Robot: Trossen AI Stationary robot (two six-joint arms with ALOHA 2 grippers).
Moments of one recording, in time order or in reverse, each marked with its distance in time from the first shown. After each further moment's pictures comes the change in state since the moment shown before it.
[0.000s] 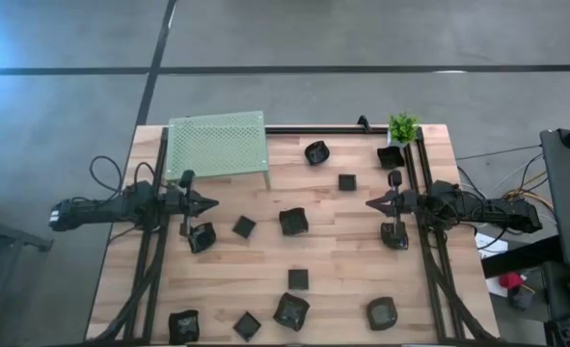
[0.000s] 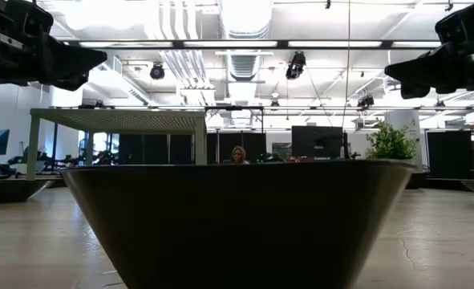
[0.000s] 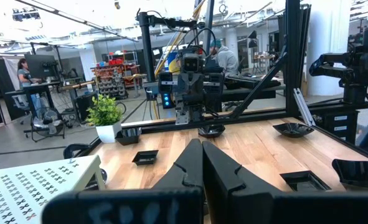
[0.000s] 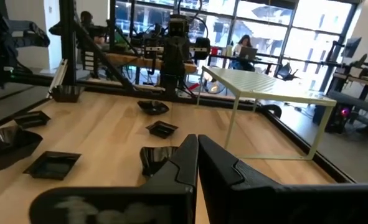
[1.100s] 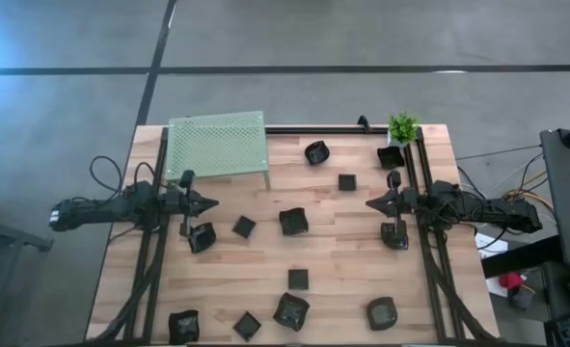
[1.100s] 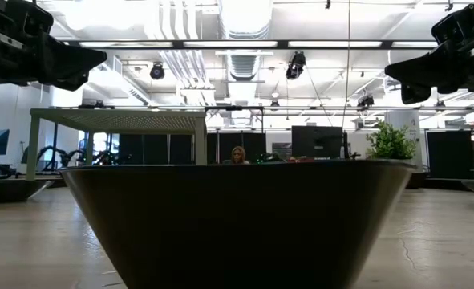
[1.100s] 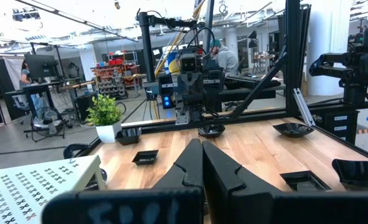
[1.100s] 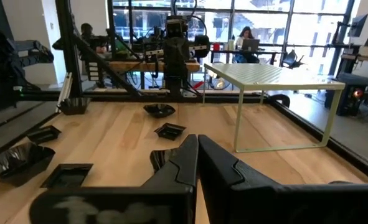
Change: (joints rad) left arm 0.000 0.000 0.000 0.000 0.000 0.000; right arm 0.000 0.000 0.000 0.000 -0.002 0.115
